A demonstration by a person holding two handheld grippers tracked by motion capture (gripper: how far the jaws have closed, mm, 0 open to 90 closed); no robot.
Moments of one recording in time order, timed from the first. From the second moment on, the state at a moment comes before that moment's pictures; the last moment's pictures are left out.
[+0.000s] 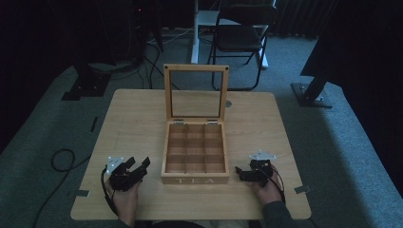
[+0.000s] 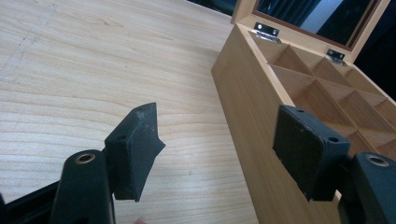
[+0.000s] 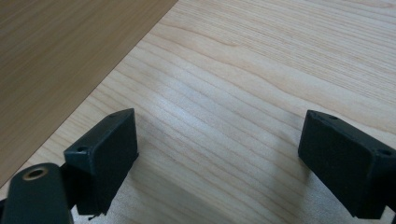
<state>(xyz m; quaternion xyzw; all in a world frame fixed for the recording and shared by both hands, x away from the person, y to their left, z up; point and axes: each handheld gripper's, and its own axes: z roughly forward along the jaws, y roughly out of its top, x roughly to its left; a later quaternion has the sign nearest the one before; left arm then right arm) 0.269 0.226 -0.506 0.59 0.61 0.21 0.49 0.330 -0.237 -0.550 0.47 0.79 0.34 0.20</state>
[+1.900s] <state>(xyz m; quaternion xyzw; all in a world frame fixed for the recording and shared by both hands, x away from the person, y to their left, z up) 0.320 0.245 -0.426 0.63 0.55 0.21 0.51 0.328 -0.236 -0.550 0.47 0.79 0.34 0.20</state>
